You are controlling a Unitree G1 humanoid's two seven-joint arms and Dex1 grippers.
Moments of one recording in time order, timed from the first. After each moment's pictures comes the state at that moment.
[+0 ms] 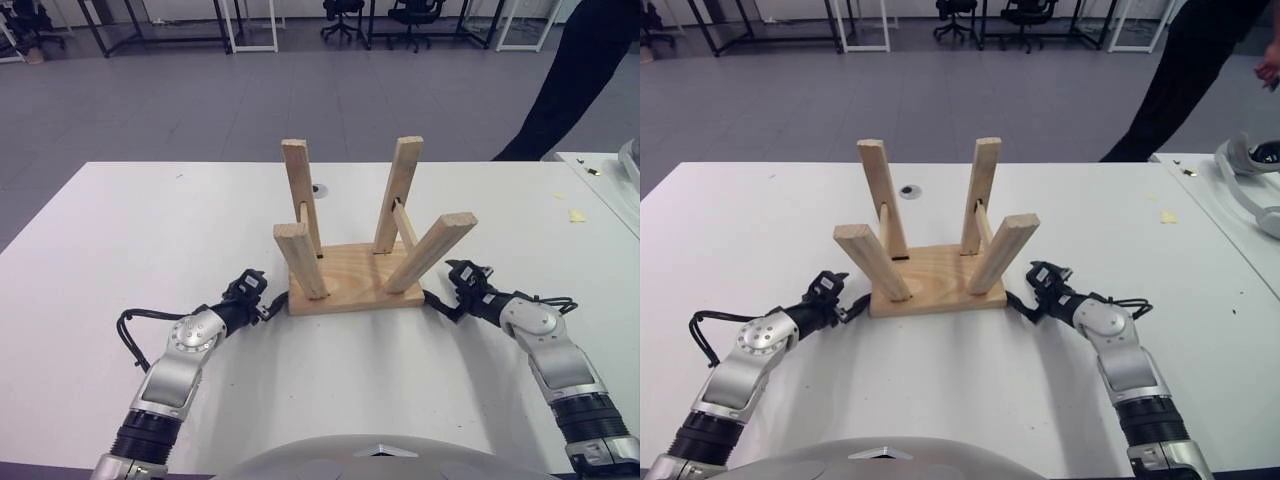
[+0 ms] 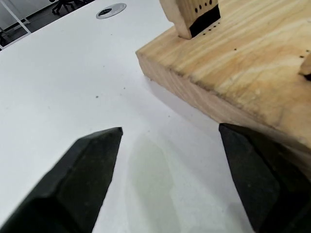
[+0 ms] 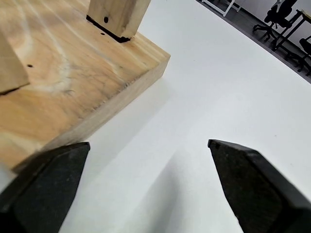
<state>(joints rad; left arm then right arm) 0.08 0.44 -0.14 -0.17 -0.04 0.35 -0.49 0.03 -0.55 0.06 -0.03 0.04 0.24 0.65</state>
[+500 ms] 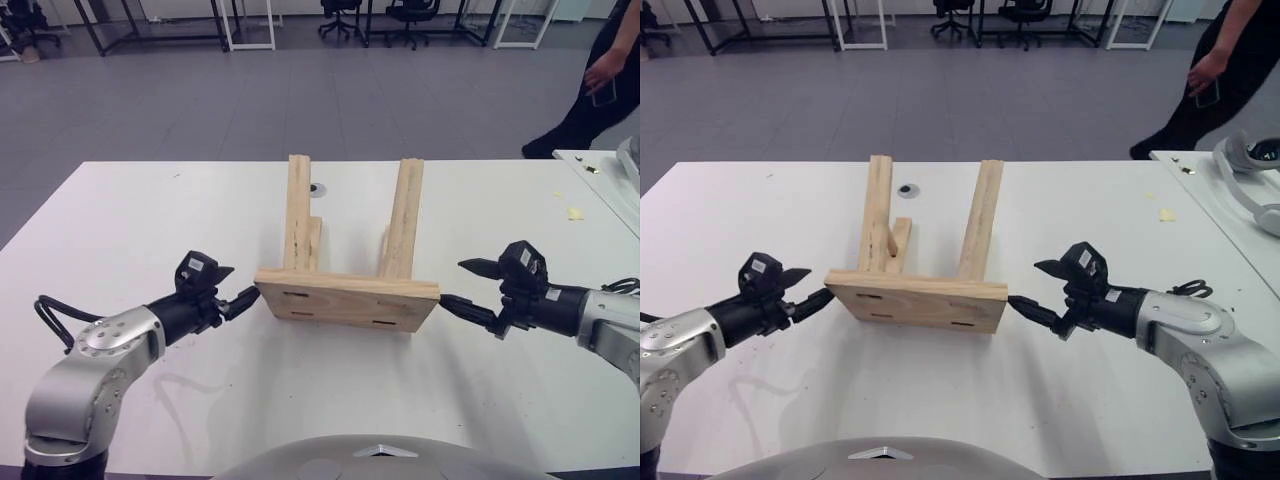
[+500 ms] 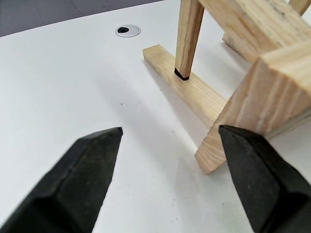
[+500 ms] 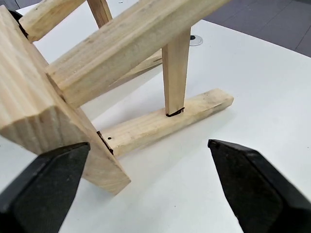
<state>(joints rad) 0.16 0.60 0.29 -0.76 -0.53 1.03 -0.56 0.08 -0.81 -0.35 -0.68 0.70 1.00 0.77</state>
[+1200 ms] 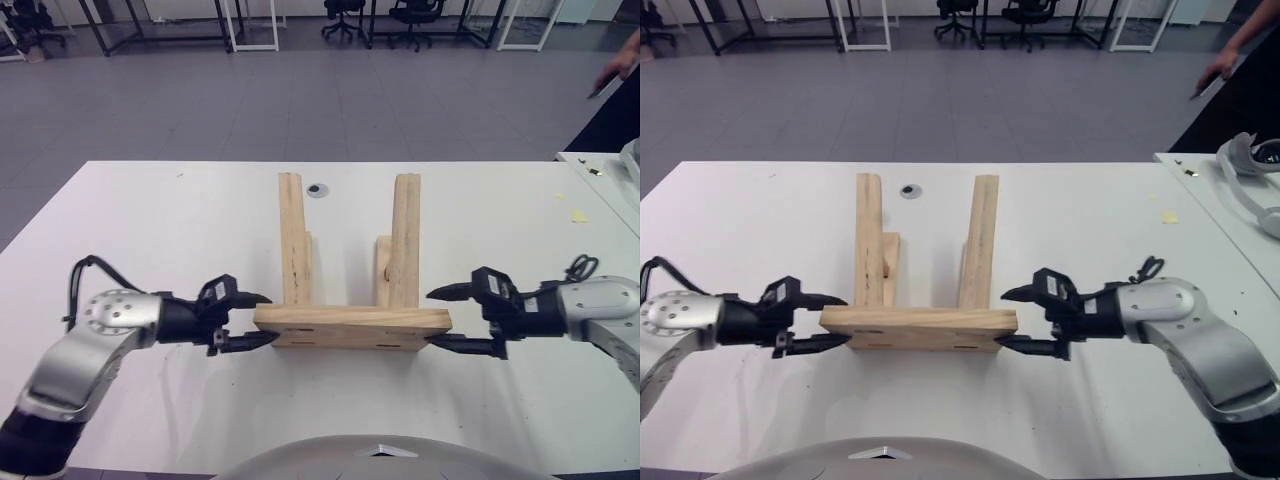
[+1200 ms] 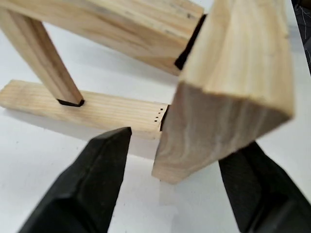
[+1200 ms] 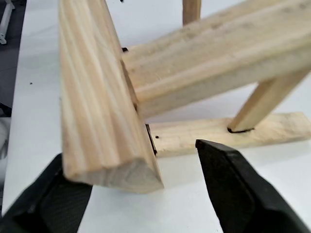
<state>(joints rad) 0.05 0.83 -0.03 -0.42 -0.41 0.49 -1.12 0.02 -0.97 0.01 -0.56 0.51 0.65 1.11</state>
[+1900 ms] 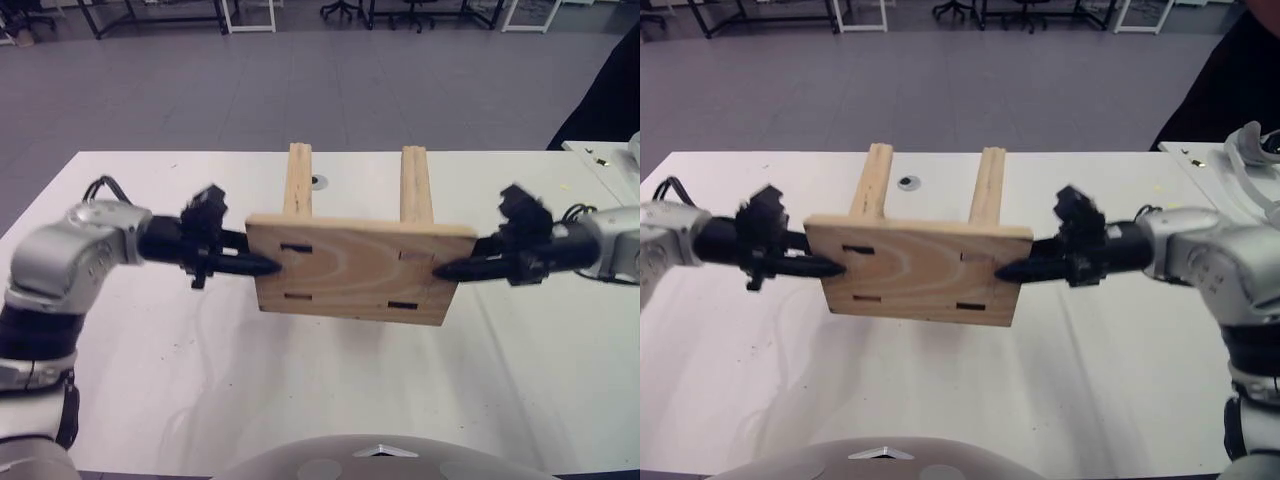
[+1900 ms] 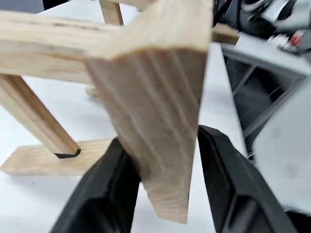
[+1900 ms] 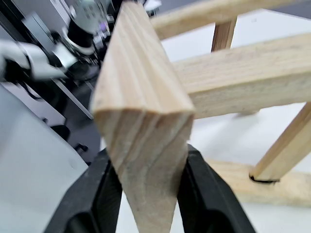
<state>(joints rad) -0.56 0.92 -0.01 -0.13 -0.78 0.98 -1.41 -0.53 -1.03 -0.03 -0.16 1.03 1.11 1.28</state>
